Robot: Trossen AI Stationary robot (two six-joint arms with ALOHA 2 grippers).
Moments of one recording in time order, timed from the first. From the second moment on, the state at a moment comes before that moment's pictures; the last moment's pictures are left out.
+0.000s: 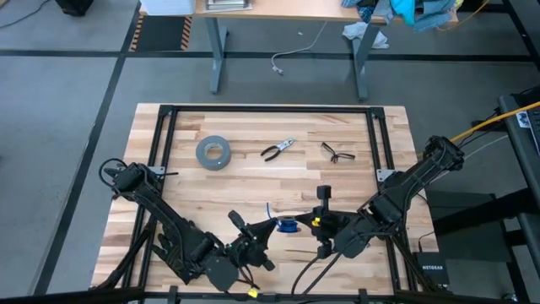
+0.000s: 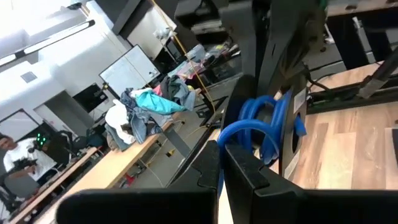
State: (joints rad) left arm -0.70 1.94 1.54 0.23 -1.44 0.38; right arm 0.67 1.51 1.43 -0.65 0.71 0.15
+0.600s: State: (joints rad) left arm -0.70 1.94 1.55 -0.06 -1.40 0.07; right arm 0.66 1.51 1.43 -0.76 0.72 0.23
